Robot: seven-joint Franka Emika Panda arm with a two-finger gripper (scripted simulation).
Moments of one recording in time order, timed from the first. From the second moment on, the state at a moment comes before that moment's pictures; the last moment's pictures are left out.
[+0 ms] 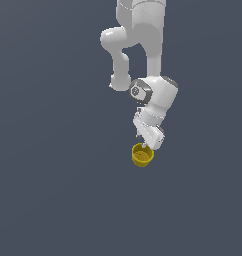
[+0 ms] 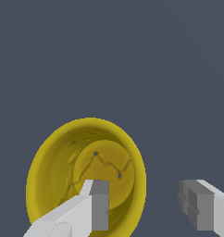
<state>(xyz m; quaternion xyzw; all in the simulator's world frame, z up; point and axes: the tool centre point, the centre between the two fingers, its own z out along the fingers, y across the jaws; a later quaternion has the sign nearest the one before) -0.029 0.093 0.092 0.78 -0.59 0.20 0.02</state>
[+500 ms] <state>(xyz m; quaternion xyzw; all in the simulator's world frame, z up) -0.023 0.088 0.072 0.76 -0.62 0.21 0.02</state>
